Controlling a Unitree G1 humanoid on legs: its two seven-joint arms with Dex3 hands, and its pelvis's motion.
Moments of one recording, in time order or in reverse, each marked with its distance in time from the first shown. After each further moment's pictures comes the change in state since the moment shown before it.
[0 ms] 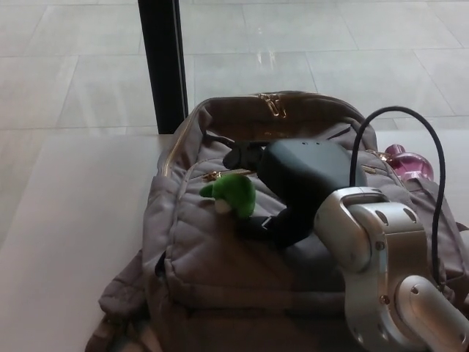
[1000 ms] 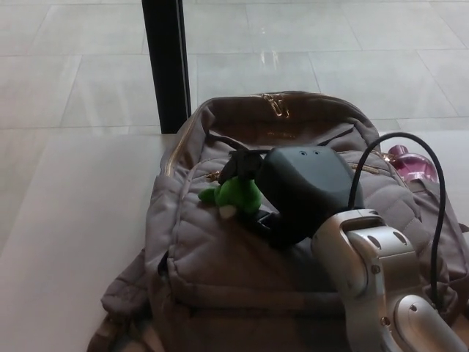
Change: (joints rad) left_arm -0.014 -0.008 0.011 -0.001 -0.005 0.004 0.010; right_arm 0.103 0.033 -0.044 0.045 0.007 -0.160 -0.245
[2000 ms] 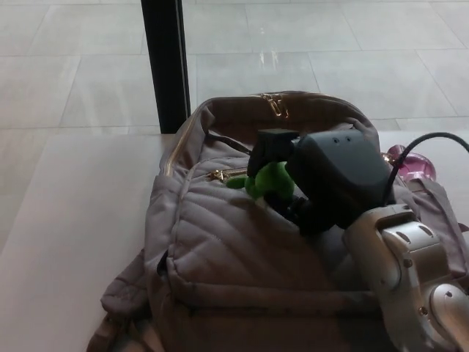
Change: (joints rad) left_arm 0.013 -0.004 0.004 0.000 -0.013 0.000 0.008; right_arm 0.011 -0.122 -0.124 0.080 0.079 -0.249 -0.210
